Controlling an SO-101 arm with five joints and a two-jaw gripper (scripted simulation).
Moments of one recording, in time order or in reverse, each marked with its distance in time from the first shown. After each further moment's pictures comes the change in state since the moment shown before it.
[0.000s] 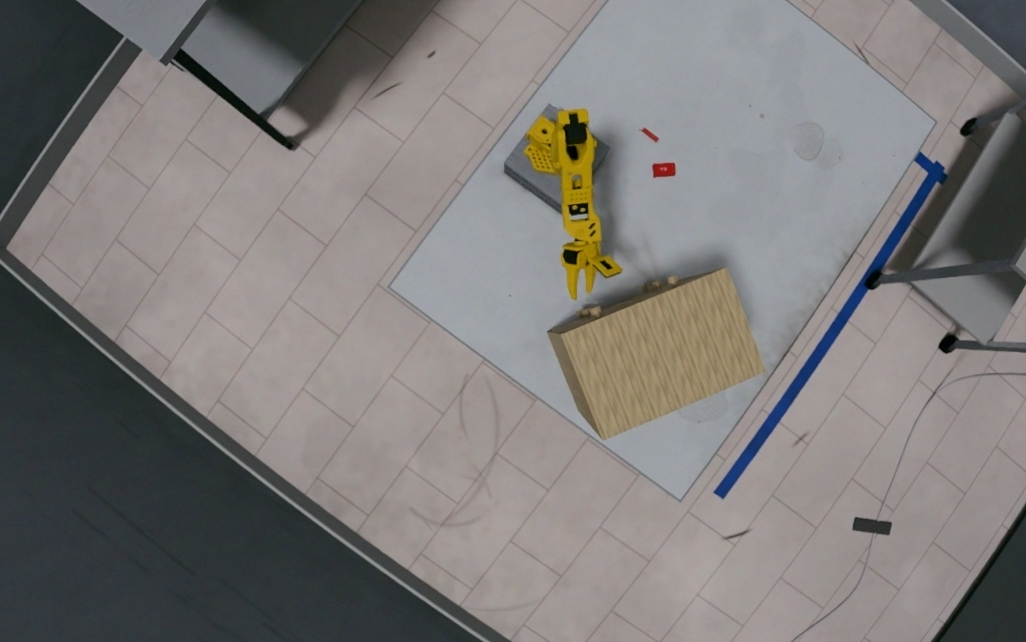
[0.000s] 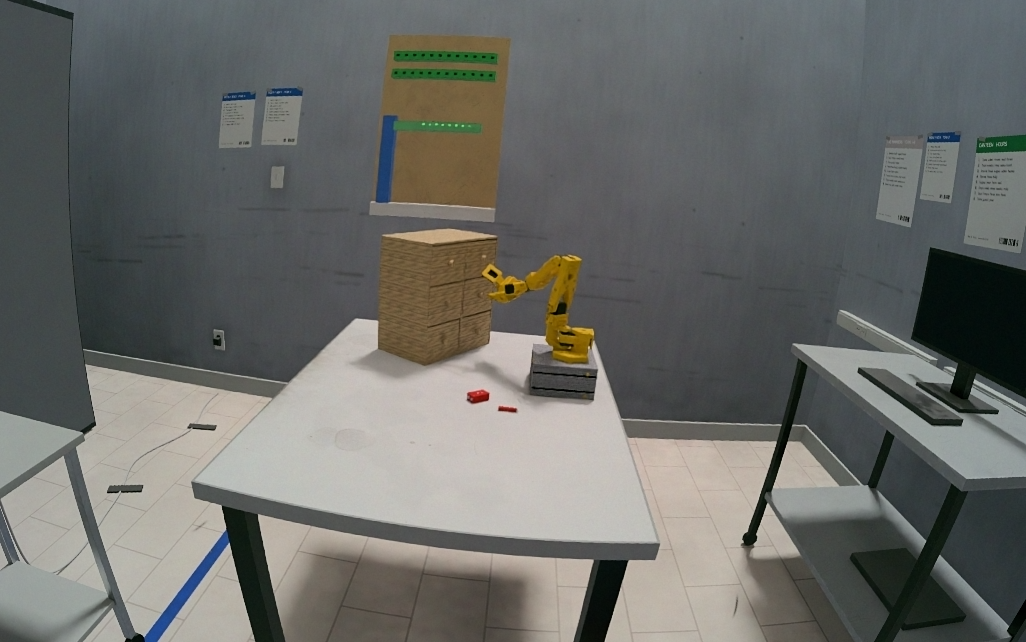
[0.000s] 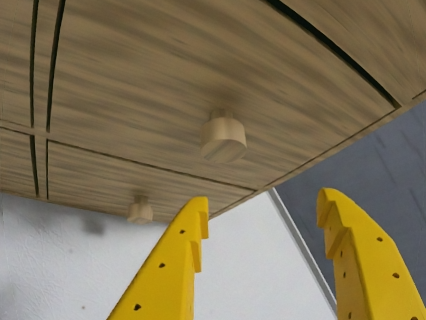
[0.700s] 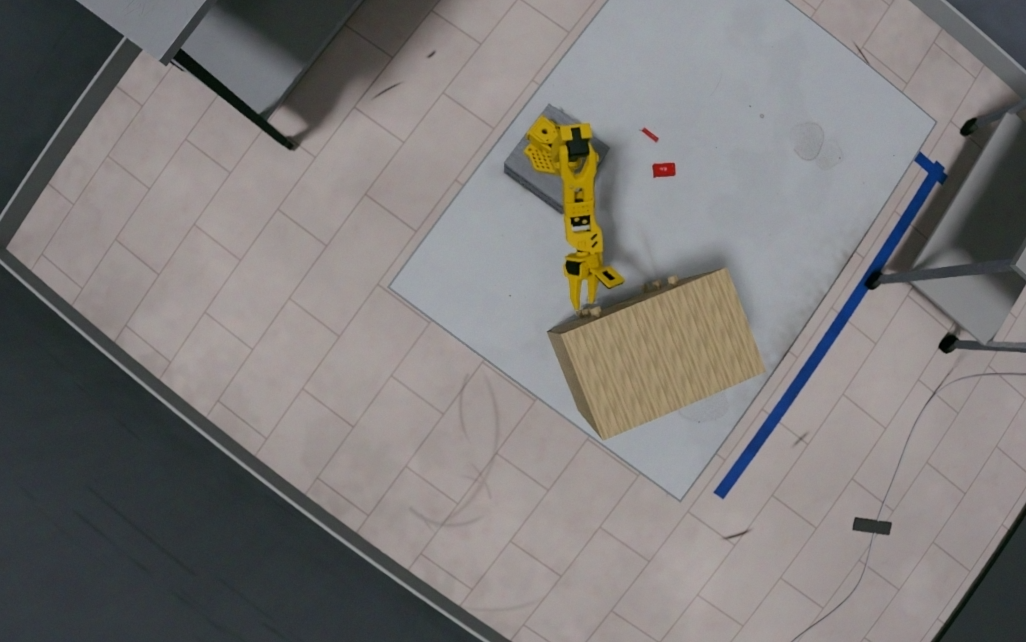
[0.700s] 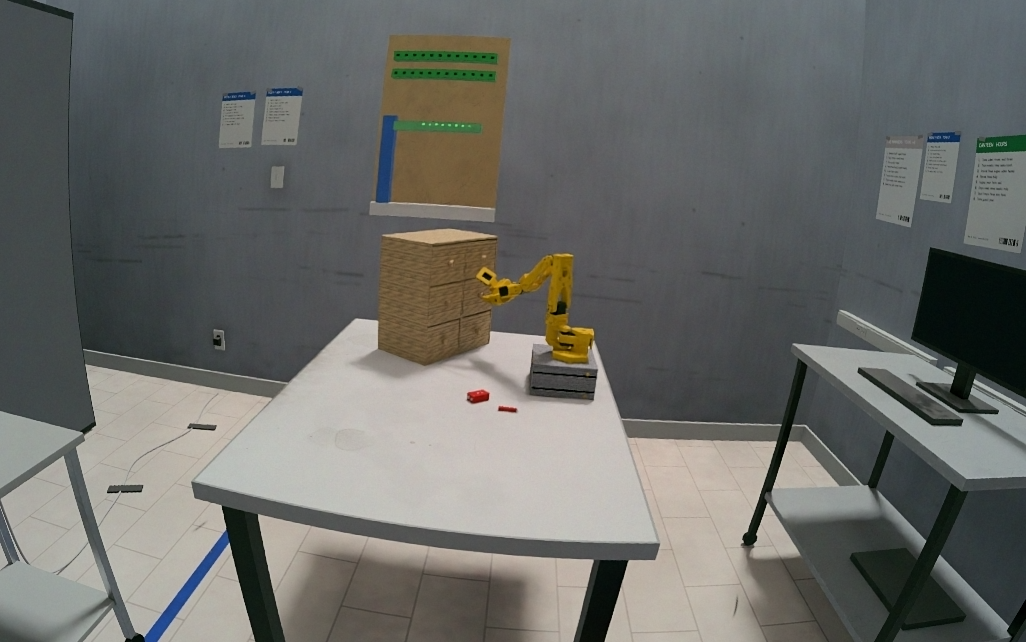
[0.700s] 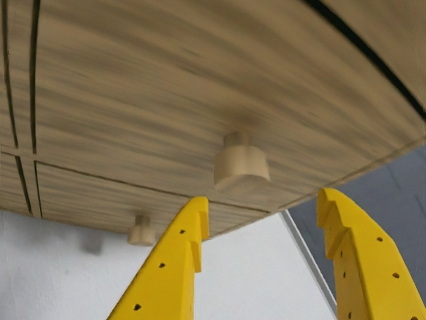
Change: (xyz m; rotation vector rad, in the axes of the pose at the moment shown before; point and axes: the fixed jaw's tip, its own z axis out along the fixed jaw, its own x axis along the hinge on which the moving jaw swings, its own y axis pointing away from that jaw) arm 0.001 0.005 0.022 -0.012 -0.003 -0.005
